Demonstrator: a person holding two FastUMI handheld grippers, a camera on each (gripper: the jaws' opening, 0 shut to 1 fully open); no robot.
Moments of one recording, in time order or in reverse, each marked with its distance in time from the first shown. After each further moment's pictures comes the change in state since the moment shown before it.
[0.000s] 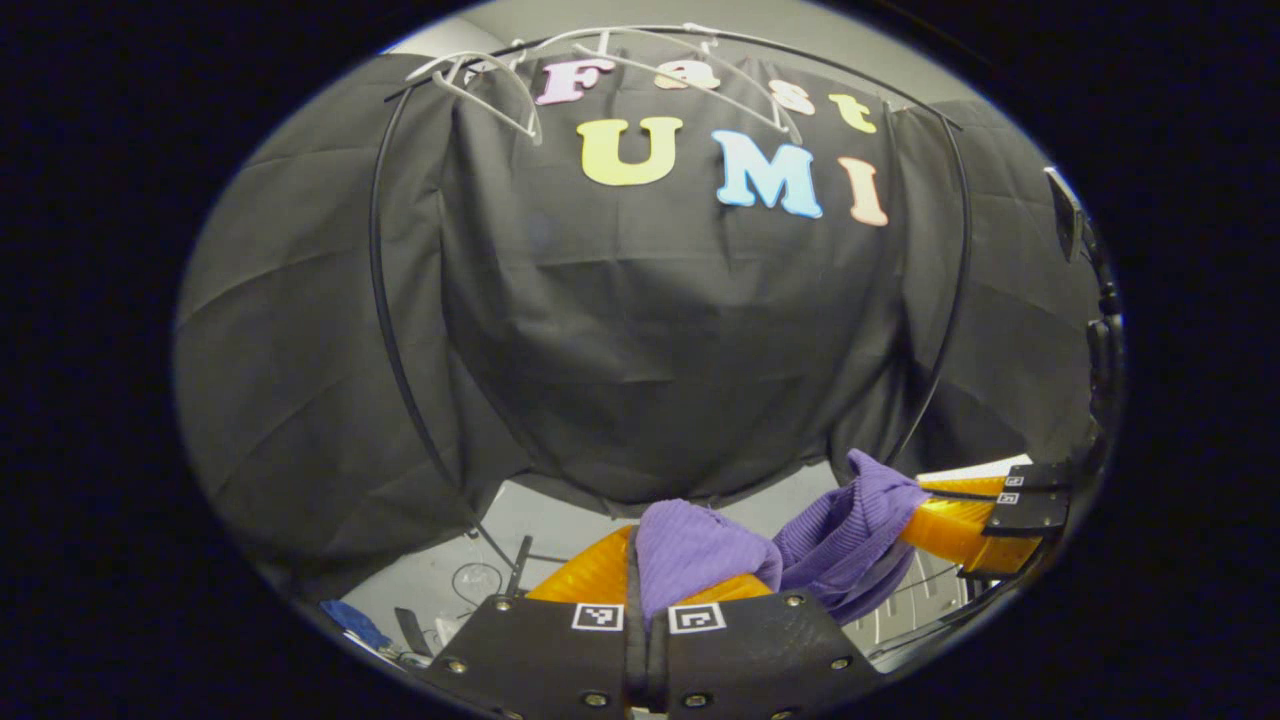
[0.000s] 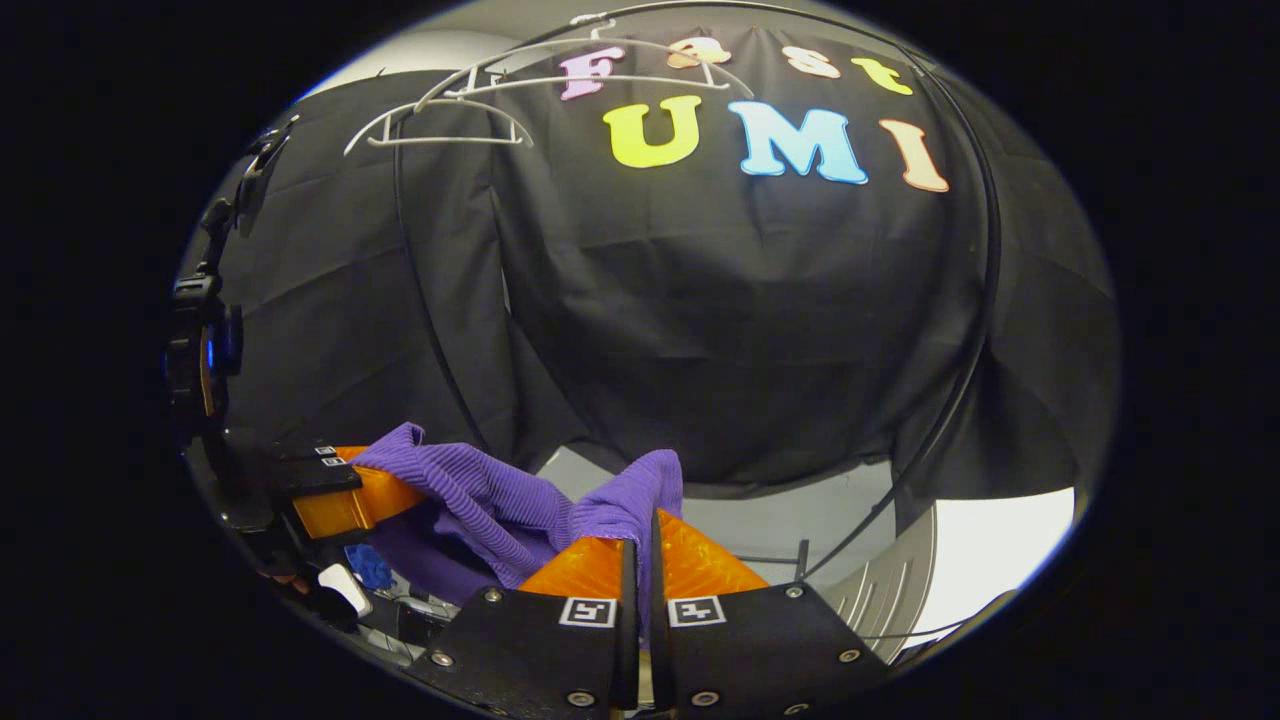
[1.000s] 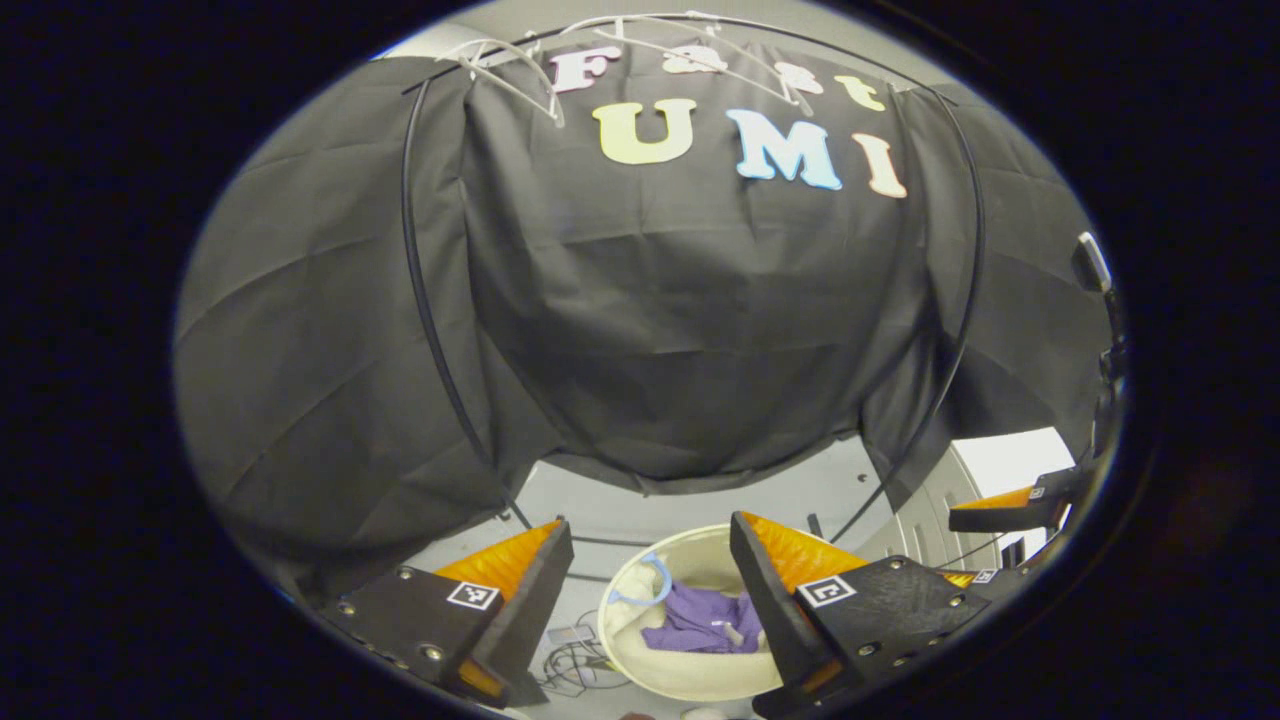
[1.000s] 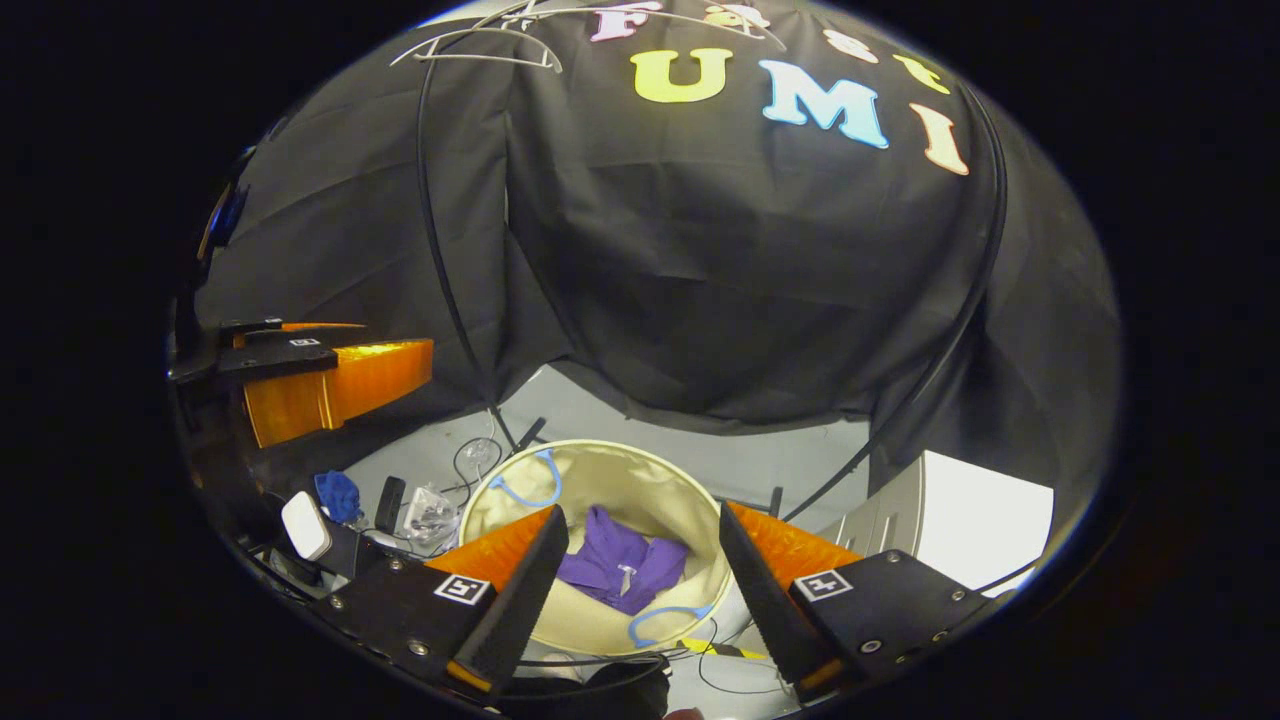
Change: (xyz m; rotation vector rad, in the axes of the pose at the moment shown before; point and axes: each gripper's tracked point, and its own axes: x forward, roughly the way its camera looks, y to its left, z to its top) left arm -0.019 0.021 -0.020 0.010 -0.008 0.079; right arm -0.020 -0.001 -0.073 -0.098 0.141 -0.051
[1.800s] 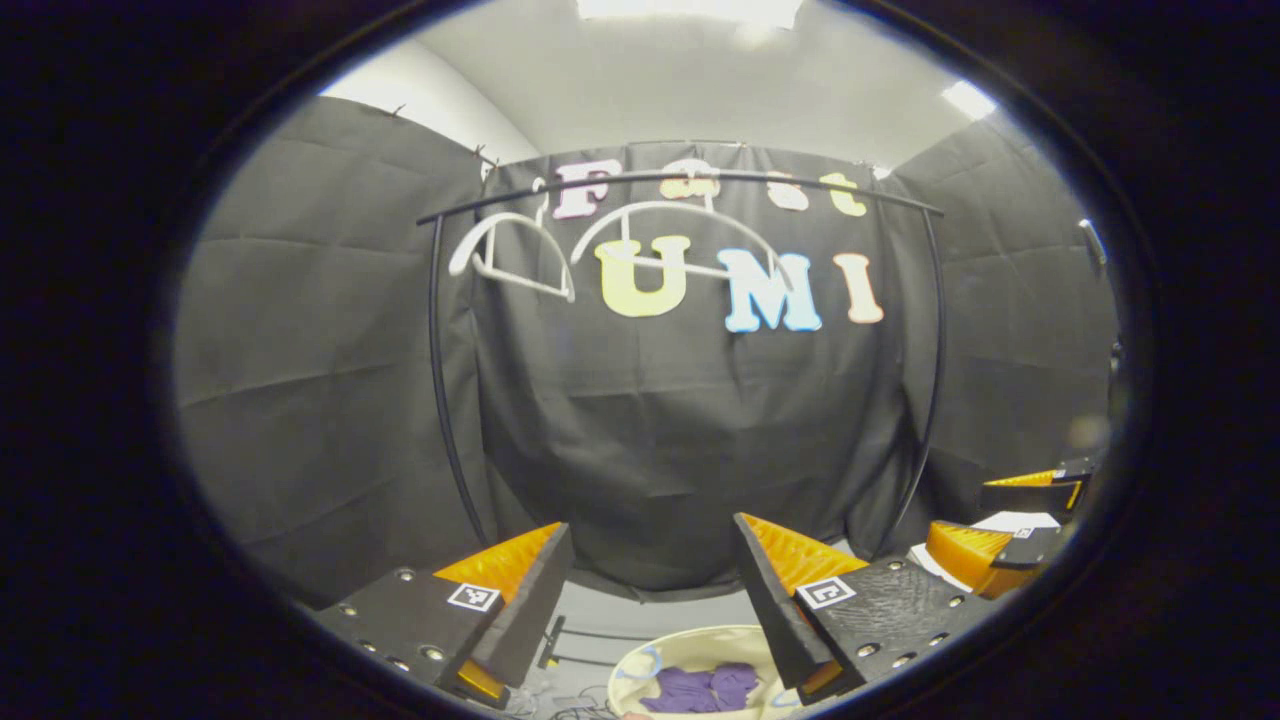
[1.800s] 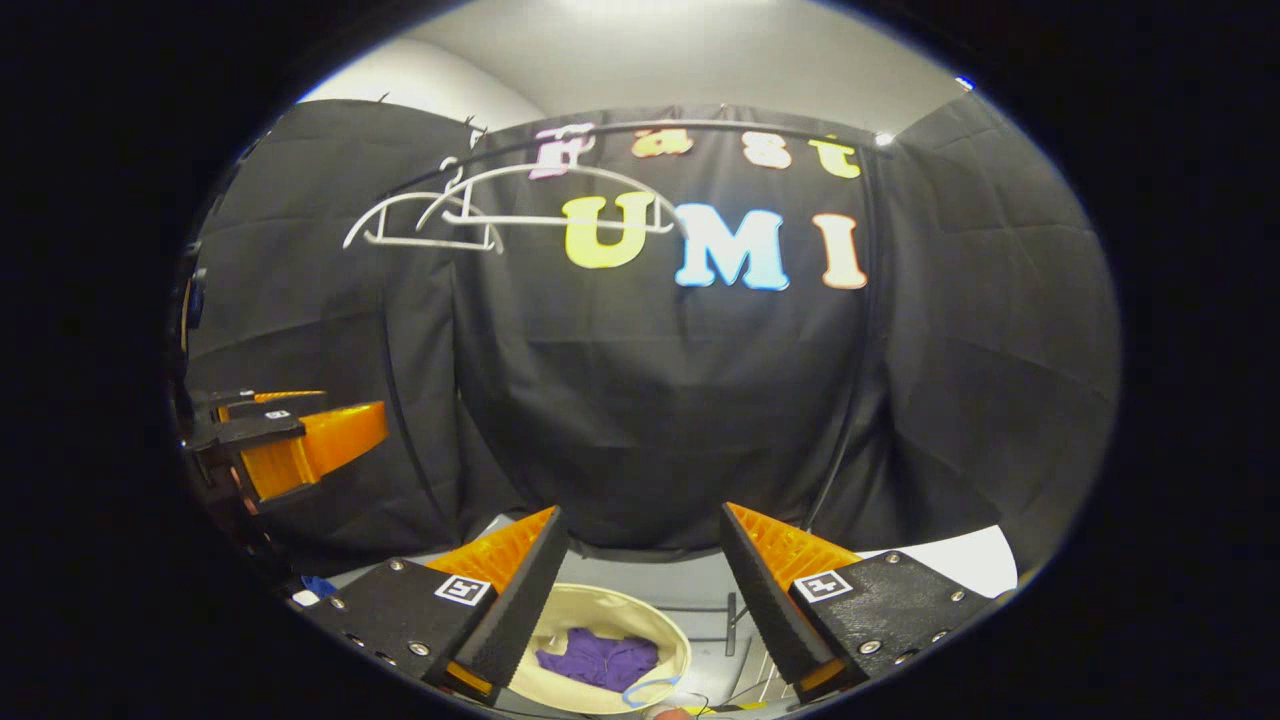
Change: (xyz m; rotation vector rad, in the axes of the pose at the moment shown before) left arm -0.134 0.008 0.188 0.006 -0.382 -0.023; right arm -0.147 -0.037 0.154 0.107 -0.457 -0.207
